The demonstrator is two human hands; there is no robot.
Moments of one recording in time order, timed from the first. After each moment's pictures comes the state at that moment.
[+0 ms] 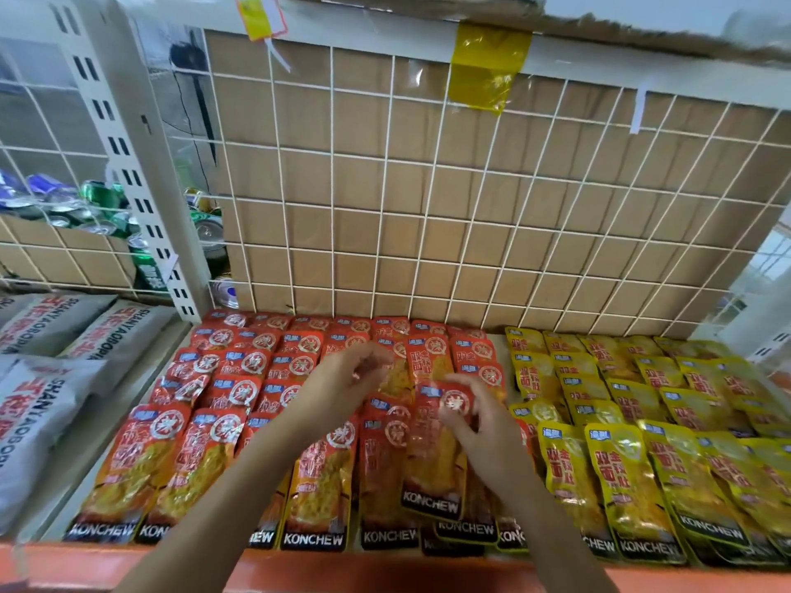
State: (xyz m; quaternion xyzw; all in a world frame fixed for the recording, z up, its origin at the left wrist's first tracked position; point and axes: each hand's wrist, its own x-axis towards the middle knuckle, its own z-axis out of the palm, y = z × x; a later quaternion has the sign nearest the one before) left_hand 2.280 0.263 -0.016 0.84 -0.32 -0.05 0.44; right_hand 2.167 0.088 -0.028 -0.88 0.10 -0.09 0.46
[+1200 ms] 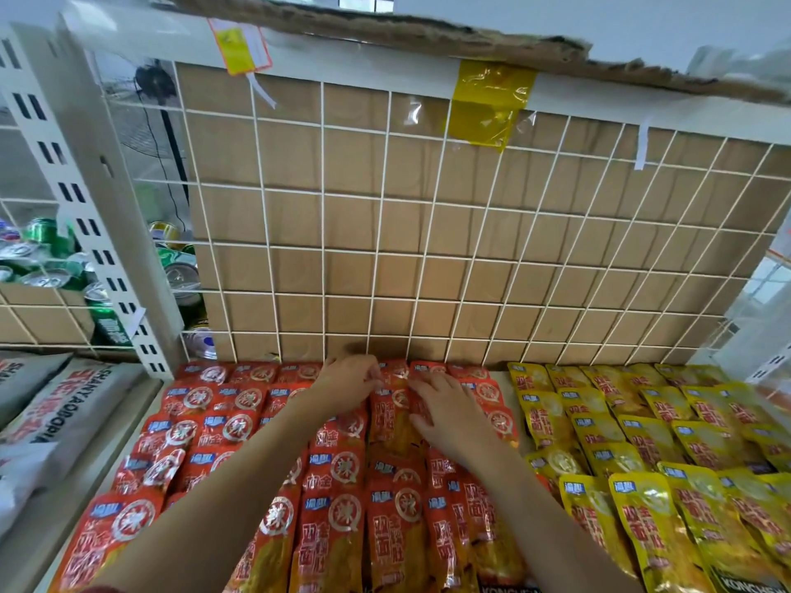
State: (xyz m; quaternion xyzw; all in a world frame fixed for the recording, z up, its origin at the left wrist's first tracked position) left_hand 2.402 0.220 -0.047 0.92 -0.32 -0.11 0.19; right_hand 2.279 0.082 -0.035 -0.99 0.06 0.02 0.11
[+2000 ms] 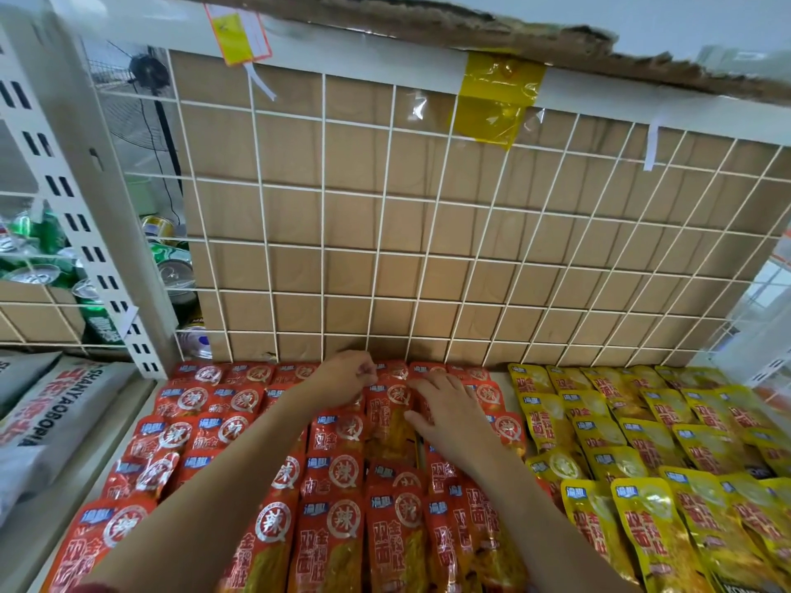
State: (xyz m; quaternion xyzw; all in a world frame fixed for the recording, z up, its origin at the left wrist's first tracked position) left_hand 2.415 0.222 -0.050 0.90 -0.31 -0.15 0.26; right_hand 2.278 0.082 -0.033 -0.99 0.06 0.00 0.13
